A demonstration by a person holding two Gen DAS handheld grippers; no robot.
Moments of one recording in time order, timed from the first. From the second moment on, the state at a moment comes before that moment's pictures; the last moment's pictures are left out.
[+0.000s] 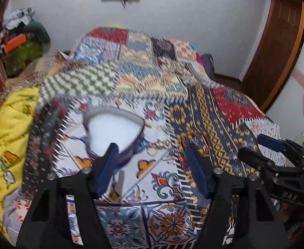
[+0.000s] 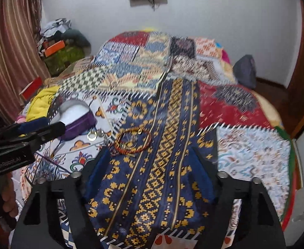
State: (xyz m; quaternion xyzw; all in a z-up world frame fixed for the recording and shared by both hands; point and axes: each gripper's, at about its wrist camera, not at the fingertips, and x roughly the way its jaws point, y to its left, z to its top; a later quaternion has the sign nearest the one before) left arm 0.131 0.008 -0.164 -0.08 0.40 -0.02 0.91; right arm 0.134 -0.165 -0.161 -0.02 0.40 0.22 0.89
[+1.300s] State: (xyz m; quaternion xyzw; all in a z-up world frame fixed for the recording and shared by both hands) left arm 0.191 0.007 -0.233 -0.06 0.46 -0.06 0.88; right arm 0.211 -0.135 -0.220 -0.06 0.48 0.26 0.83
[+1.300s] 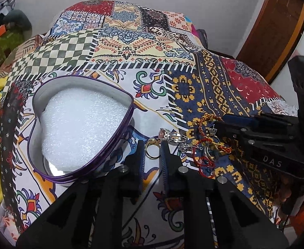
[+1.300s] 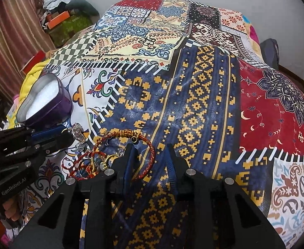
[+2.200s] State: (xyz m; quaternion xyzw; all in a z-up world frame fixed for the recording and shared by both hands) left arm 0.151 0.038 -0.174 -0.10 0.40 -0.02 0.91; right arm 0.187 -0.135 -0.150 -0.05 0.41 0.27 0.87
